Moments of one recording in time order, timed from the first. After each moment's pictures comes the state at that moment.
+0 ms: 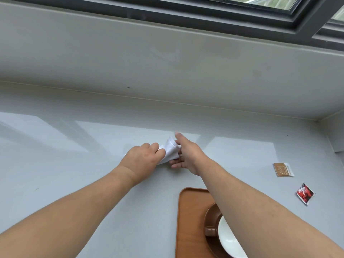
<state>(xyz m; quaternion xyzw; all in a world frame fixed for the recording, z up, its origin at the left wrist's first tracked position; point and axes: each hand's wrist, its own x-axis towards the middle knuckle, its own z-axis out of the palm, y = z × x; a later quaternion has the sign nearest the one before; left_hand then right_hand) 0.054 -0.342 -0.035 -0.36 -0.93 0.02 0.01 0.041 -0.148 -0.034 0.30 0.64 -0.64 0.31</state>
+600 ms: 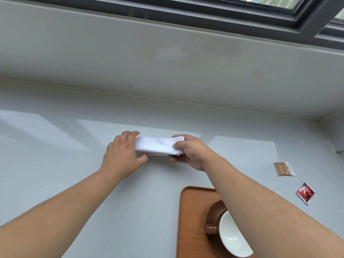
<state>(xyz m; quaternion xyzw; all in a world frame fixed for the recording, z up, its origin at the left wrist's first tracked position) 0.048 -0.389 -0.059 -0.07 -0.98 -0.15 -0.07 0.038 -0.144 -0.028 0.27 0.59 -0.71 0.29</state>
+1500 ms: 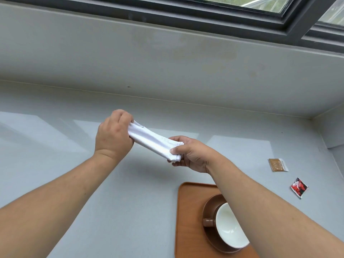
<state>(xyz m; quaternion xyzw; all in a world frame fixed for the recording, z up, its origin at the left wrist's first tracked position) 0.023 -0.391 -0.014 -0.10 -0.96 -0.21 0.16 0.063 -0.133 -0.007 0.17 0.56 -0.72 0.36</state>
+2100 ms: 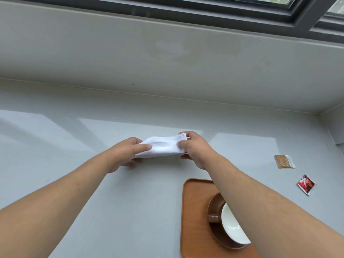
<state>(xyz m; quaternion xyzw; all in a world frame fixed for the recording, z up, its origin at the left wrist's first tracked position) 0.042 -0.405 -0.034 0.14 -0.77 -0.49 -0.39 0.060 -0.142 -0.037 0.25 0.69 -0.63 0.24</state>
